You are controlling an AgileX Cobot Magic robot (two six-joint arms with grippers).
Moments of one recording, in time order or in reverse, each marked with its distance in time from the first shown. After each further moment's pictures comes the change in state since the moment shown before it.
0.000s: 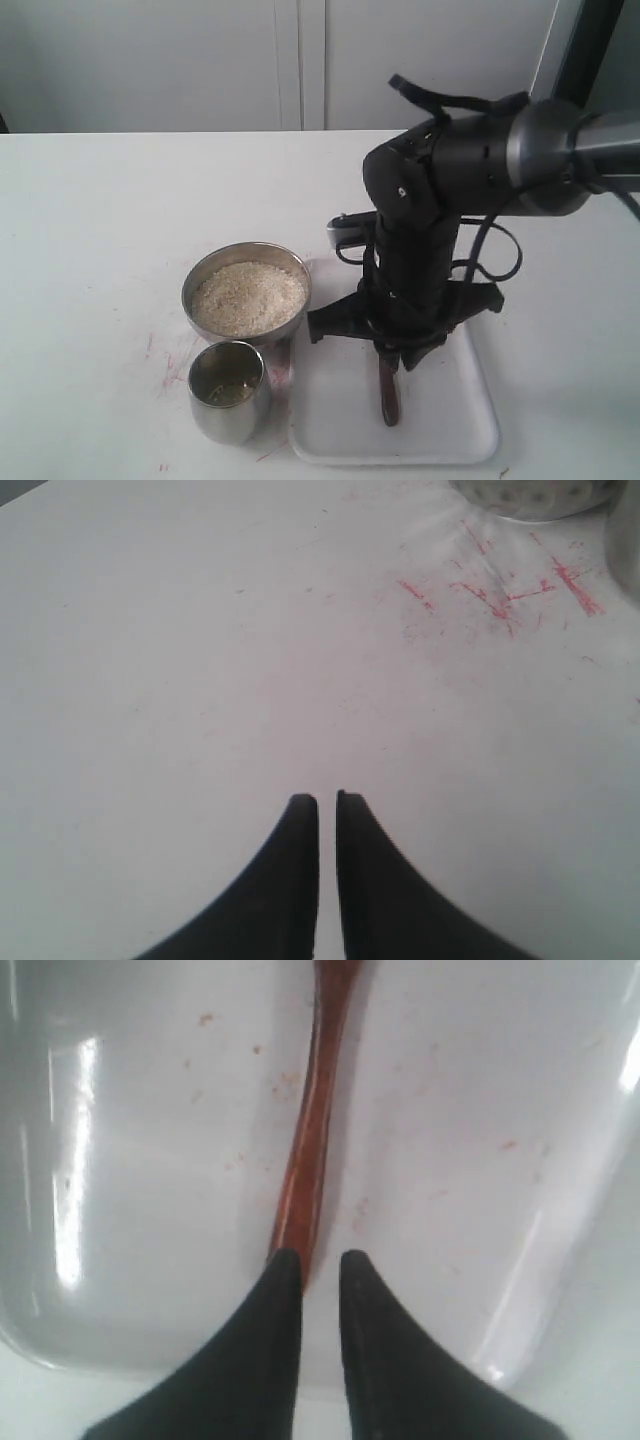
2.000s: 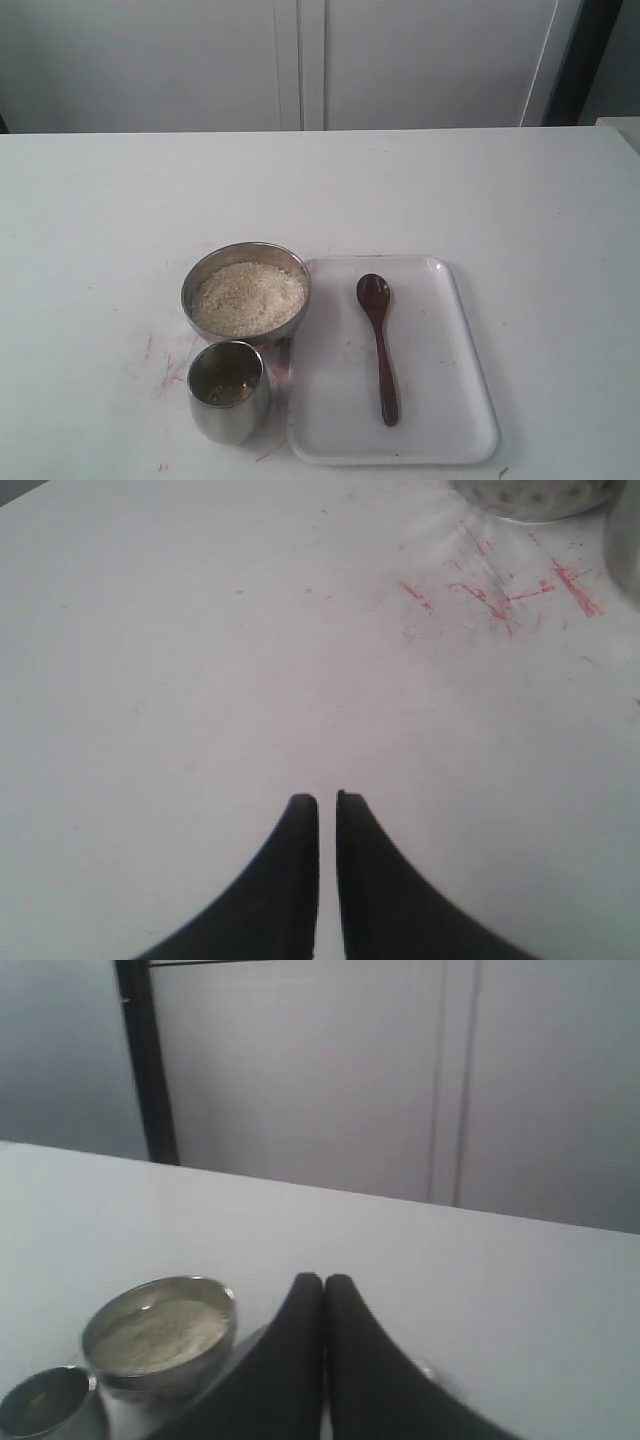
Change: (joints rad) left arm 0.000 0.000 0.000 0.000 0.000 0.000; right arm -0.153 -1.639 0.886 -0.207 -0.723 -0.191
